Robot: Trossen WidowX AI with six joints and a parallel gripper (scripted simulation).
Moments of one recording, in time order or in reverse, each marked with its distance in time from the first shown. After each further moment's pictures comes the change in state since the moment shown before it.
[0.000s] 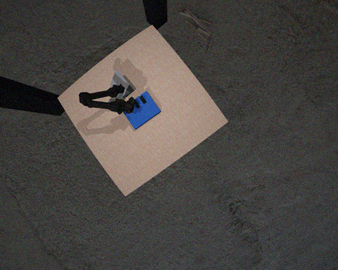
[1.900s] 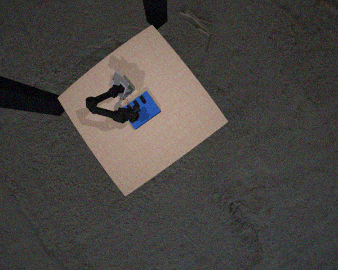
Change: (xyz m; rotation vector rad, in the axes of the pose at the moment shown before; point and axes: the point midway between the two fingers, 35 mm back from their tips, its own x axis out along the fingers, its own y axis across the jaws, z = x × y) arm -0.085 -0.001 0.105 0.002 -0.011 -0.004
